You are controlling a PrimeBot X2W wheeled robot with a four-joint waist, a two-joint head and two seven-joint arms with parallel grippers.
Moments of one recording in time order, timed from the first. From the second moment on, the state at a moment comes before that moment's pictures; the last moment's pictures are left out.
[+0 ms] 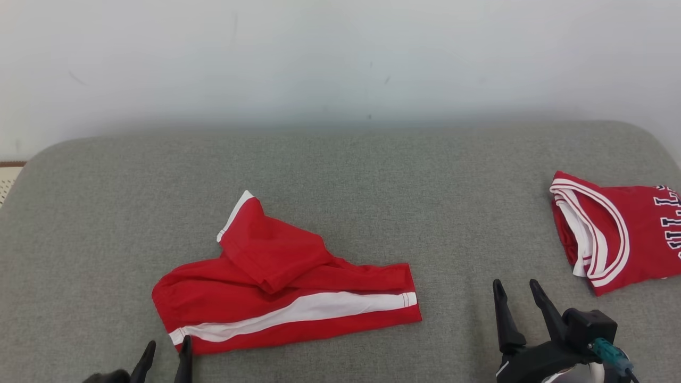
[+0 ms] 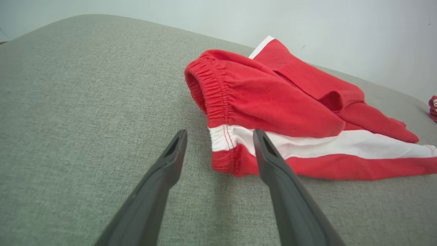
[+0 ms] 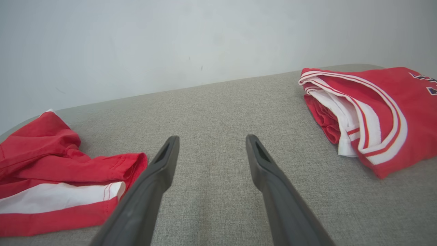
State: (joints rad) left arm -0.19 0.16 -0.11 0.47 -0.39 -0.07 -0.26; right arm -0.18 -0.13 0.20 0.41 0.24 0.13 -0.26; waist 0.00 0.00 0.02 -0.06
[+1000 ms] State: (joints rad) left arm 0.00 0.06 0.09 0.28 -0.05 -0.01 -0.26; right arm -0.09 -0.10 0.25 0.34 0.15 0.13 -0.26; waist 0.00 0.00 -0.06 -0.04
